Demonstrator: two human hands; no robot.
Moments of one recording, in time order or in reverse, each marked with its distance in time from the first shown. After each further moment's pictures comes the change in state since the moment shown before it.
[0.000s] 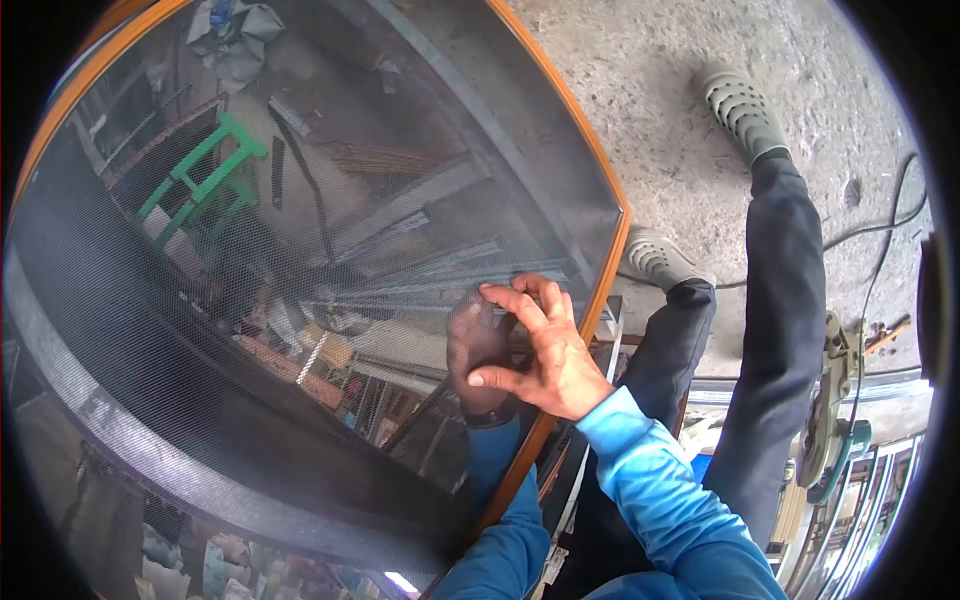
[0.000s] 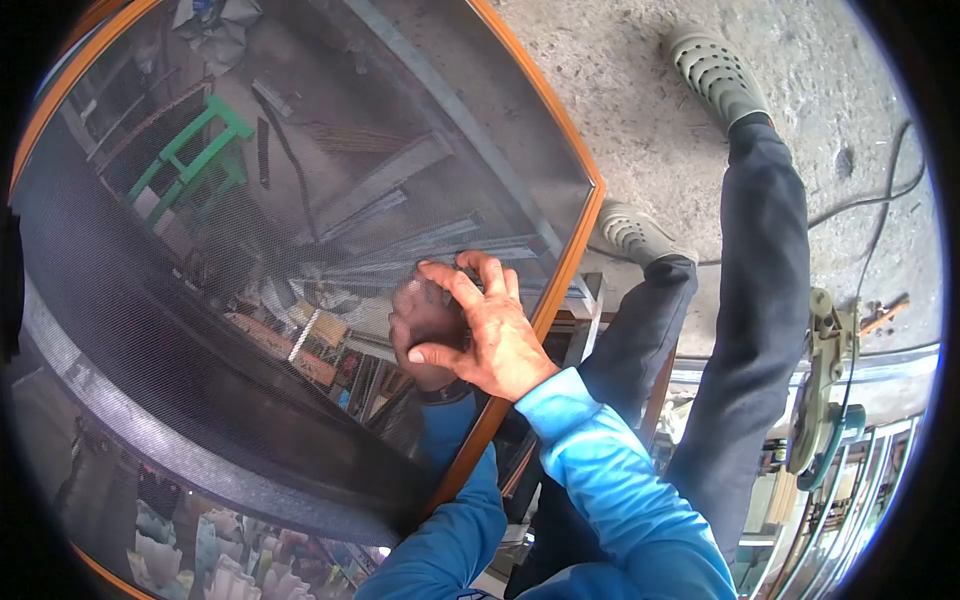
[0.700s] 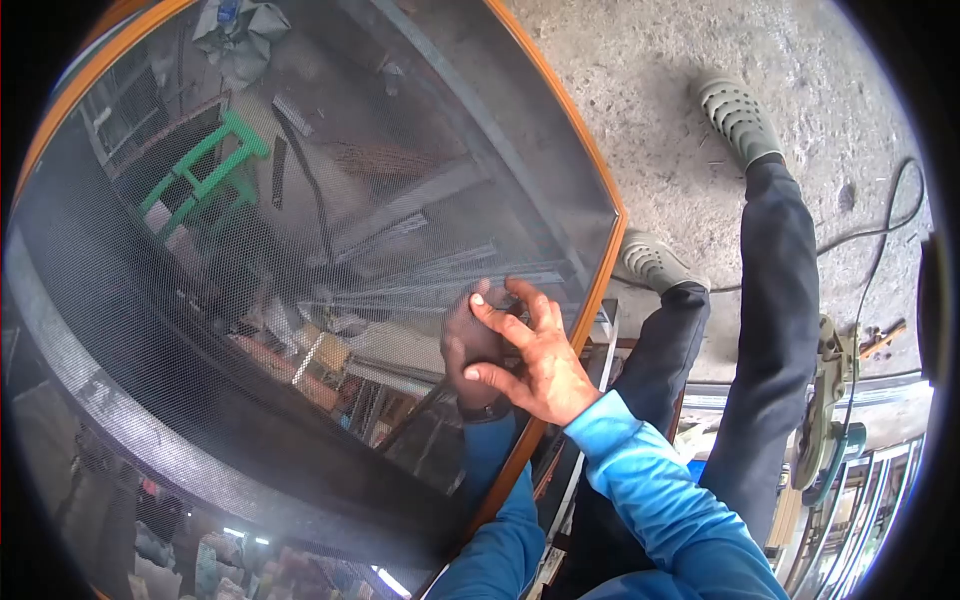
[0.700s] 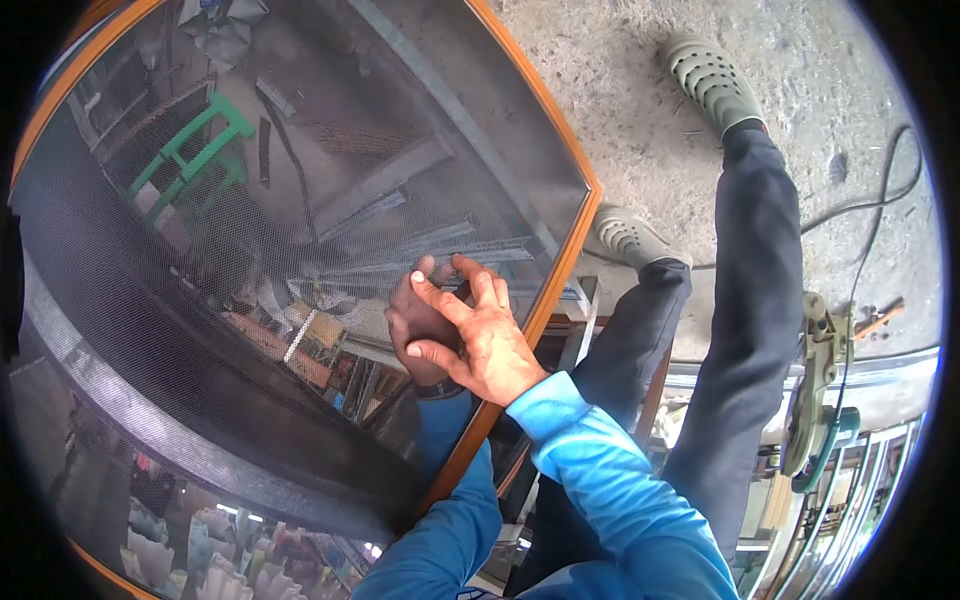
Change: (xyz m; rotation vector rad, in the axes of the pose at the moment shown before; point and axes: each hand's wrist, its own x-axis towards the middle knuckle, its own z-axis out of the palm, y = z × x) left_hand 0.001 0.012 0.019 0.061 0.118 -0.060; right_hand -0.013 -0.001 0.010 -0.054 0.000 -0.064
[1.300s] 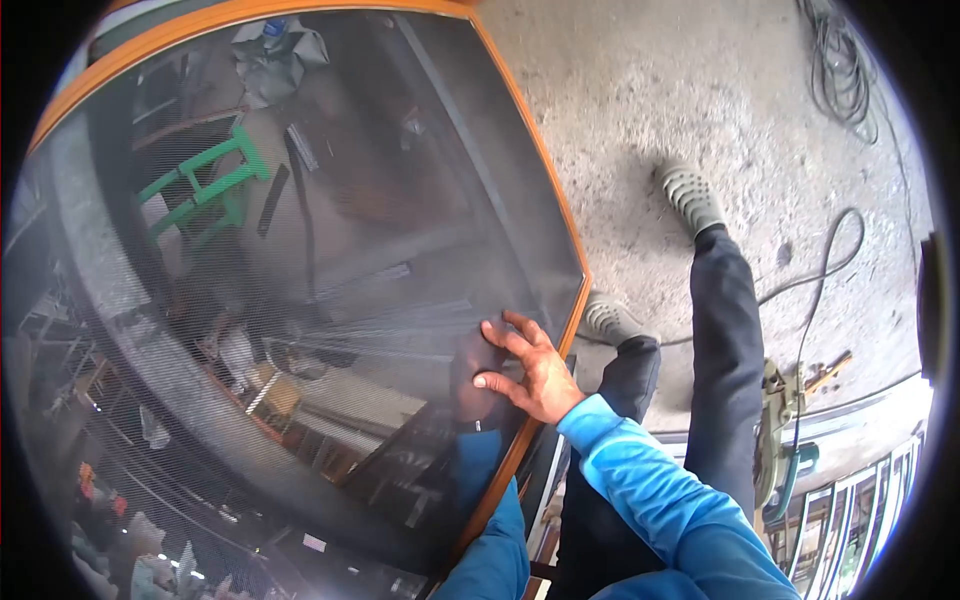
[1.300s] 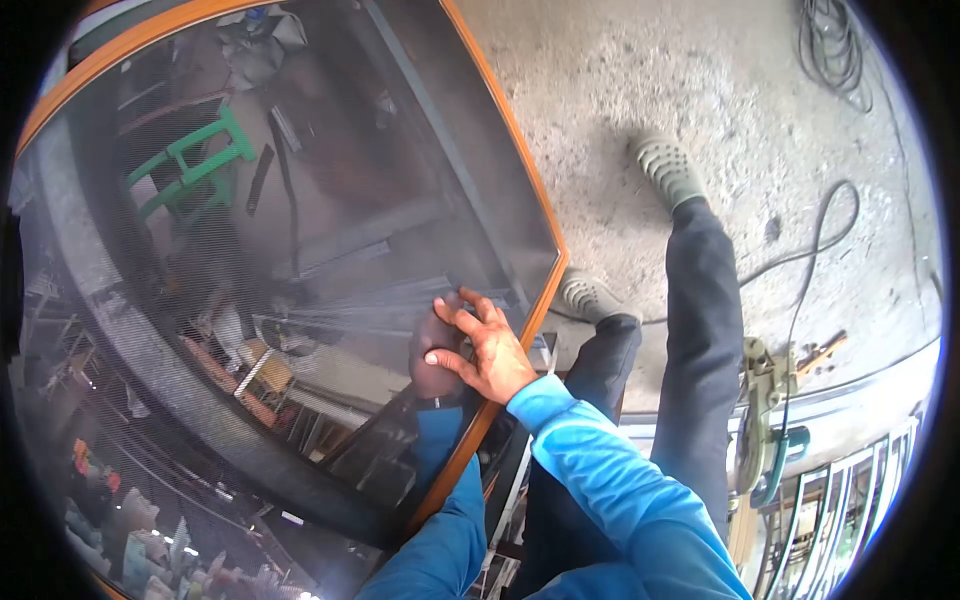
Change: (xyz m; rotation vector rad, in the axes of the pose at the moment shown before) left_hand -0.003 -0.011 0.003 0.384 0.159 -0.053; right_hand 0.005 -0.014 -0.010 -0.176 -0.092 -0.039
